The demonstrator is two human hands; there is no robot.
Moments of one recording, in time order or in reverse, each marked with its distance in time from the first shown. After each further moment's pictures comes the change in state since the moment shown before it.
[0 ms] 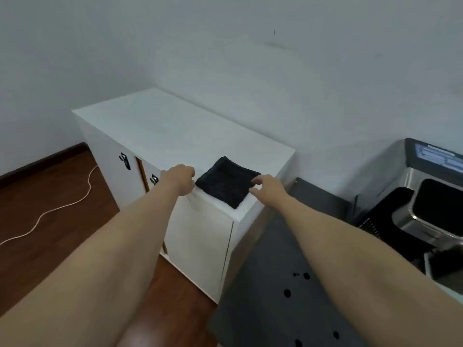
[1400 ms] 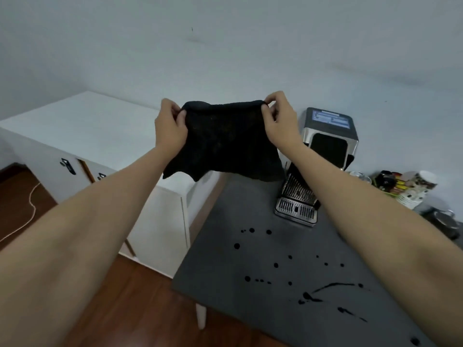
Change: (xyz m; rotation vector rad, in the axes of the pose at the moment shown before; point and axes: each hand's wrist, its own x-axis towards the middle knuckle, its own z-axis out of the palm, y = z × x) left_hand -0.073 0.140 -0.064 -0.971 0.636 0.347; right_hand -0.129 0.023 -0.162 0.245 0.798 -0.277
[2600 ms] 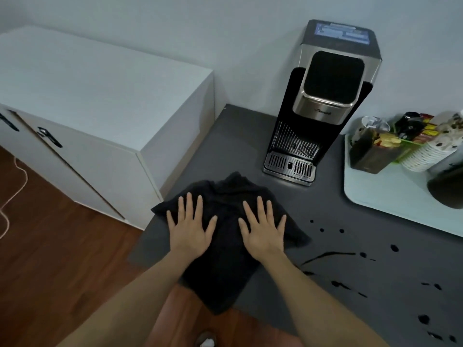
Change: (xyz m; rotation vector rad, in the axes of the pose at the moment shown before) left_hand -0.295 -0.152 0.131 0.857 -0.636 -0.154; right_hand -0.312 0.190 0.052 -0.615 -0.752 0.496
